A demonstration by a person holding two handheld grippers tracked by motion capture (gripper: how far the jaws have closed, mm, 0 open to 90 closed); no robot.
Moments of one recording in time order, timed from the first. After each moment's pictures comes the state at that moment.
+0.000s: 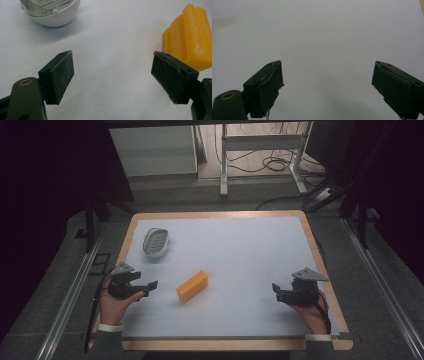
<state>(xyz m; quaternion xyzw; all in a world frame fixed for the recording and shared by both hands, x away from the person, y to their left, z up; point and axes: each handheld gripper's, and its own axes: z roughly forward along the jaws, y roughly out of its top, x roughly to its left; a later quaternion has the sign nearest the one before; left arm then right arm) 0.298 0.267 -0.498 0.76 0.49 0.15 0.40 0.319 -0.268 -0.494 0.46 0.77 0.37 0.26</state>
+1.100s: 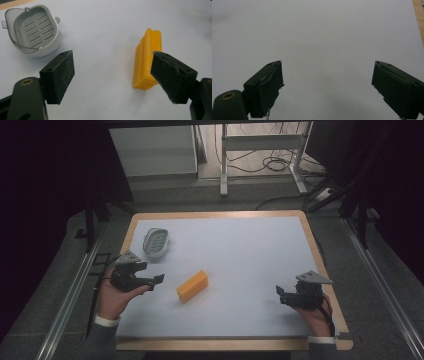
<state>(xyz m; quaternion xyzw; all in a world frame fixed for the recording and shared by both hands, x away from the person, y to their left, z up) 0.295 0.237 -0.435 0.79 0.45 0.15 0.39 0.312 -0.277 -0.495 0.47 0.76 0.36 0.26</state>
